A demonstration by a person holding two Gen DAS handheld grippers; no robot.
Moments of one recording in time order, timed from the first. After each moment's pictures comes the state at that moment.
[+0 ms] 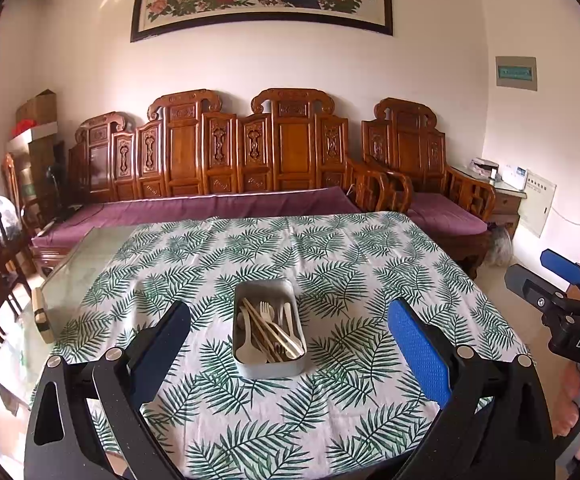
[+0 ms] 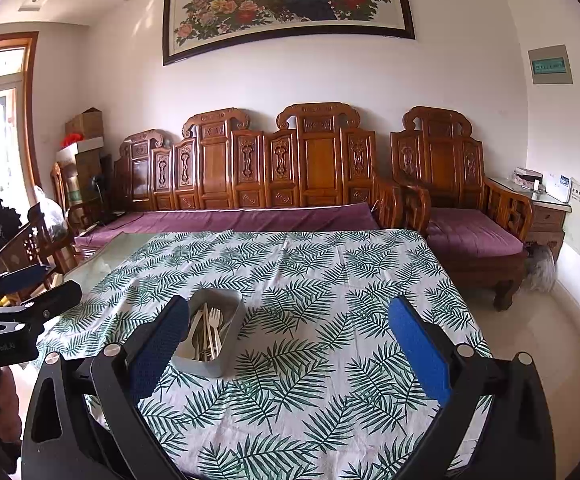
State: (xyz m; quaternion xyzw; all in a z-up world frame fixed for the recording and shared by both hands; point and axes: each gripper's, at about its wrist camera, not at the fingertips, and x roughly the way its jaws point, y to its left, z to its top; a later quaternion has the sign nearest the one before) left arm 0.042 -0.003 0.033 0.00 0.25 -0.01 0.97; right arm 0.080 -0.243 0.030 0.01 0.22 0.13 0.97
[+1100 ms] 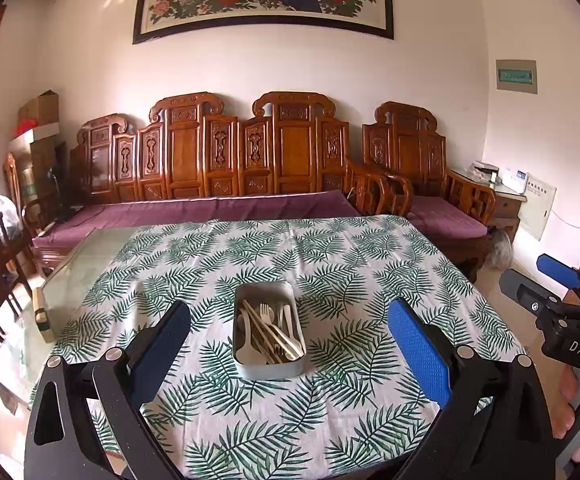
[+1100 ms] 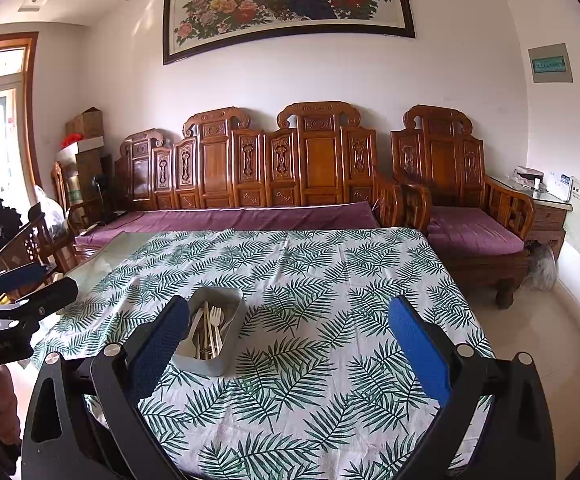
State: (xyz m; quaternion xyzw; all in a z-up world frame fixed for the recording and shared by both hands) left arm 0.038 -0.002 0.035 0.00 0.24 -0.01 0.97; right arm 0.077 -0.240 0.028 0.01 0.22 0.13 0.97
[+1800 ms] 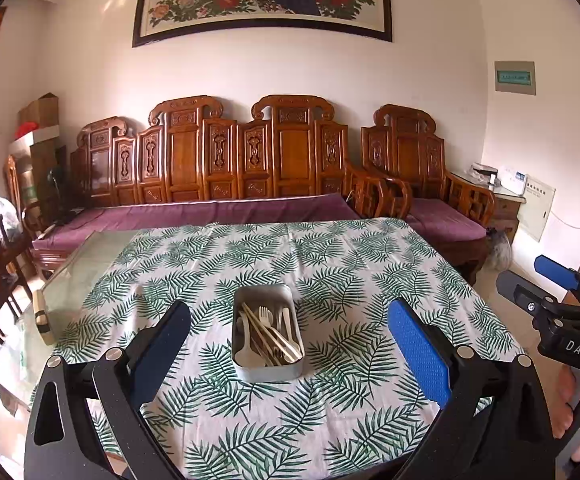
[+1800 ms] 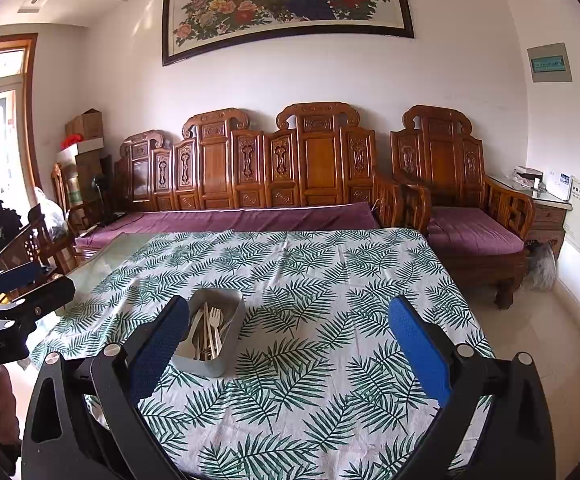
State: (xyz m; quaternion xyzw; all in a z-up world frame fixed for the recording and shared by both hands) left arm 0.037 -0.005 0.039 0.00 0.24 -0.01 0.97; right arm 0.079 -0.242 0.026 0.01 0.22 0.13 0.97
